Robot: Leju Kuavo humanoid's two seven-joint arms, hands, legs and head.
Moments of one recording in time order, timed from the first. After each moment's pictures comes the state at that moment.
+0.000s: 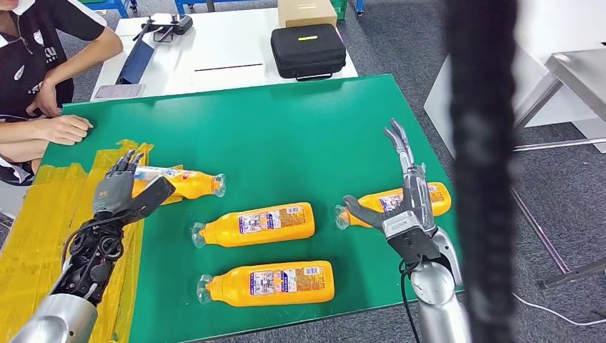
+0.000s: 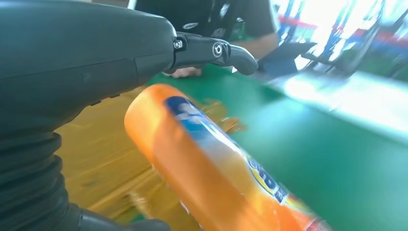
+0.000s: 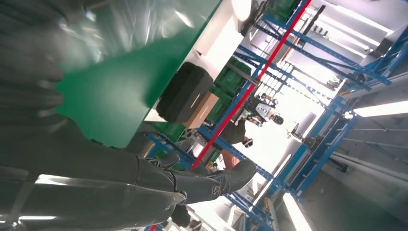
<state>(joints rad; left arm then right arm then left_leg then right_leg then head) -0.56 0.09 0.00 -0.75 -1.03 0.32 -0.31 -0.06 0.03 0.12 -1.76 0.48 -0.15 -0.42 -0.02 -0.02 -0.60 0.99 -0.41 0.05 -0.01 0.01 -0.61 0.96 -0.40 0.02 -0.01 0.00</state>
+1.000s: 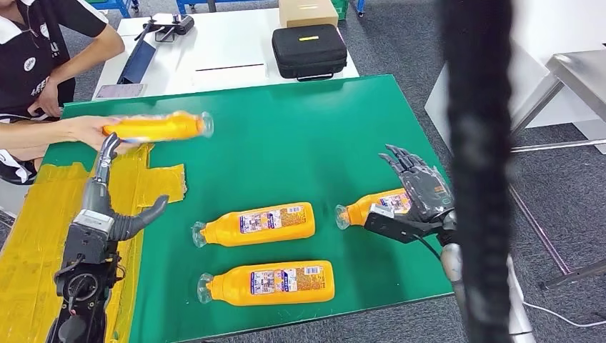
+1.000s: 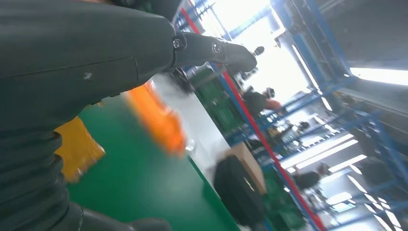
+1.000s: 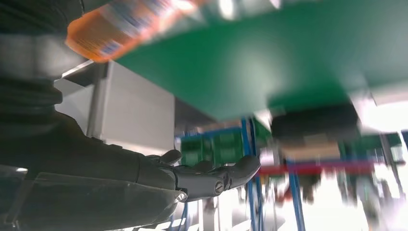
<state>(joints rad) -0.18 -0.01 0.00 -1.52 -0.45 0.04 -0.59 -0.18 -0.25 0.08 -1.59 1.06 0.12 -0.26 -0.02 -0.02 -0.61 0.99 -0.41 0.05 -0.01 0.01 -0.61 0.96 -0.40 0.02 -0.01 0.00</state>
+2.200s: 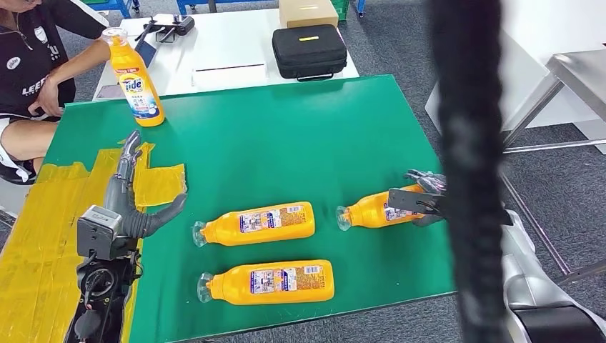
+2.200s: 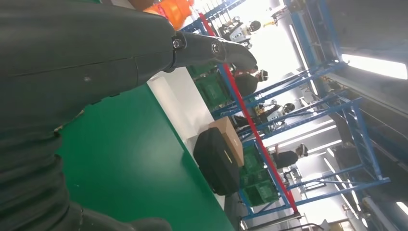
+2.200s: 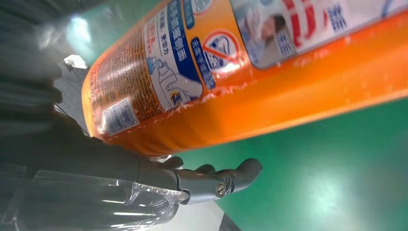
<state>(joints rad) -0.22 -0.06 -0.05 -1.47 -0.37 0.00 -0.58 -0.60 -0.36 0.21 -0.75 1.08 0.24 -0.24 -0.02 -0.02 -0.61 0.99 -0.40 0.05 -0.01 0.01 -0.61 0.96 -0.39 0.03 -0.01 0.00</state>
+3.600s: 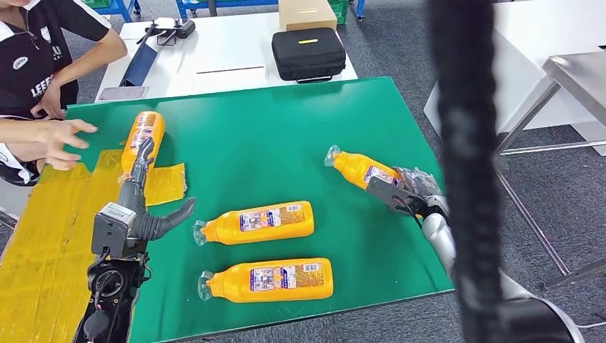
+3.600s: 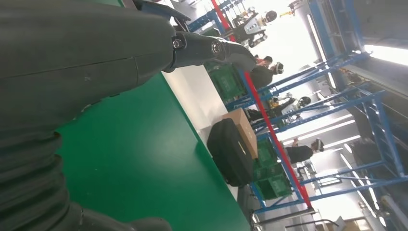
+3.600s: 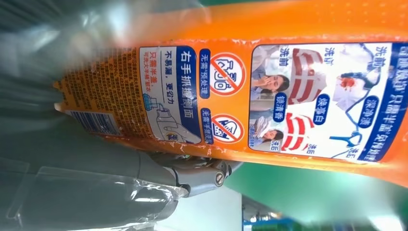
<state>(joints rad) -0.20 -0.07 -0.07 -1.43 -0.37 0.01 -0.54 -0.59 -0.20 0.17 -0.61 0.90 -0.19 -0.17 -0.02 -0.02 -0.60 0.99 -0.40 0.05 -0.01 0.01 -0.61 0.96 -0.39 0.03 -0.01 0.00</state>
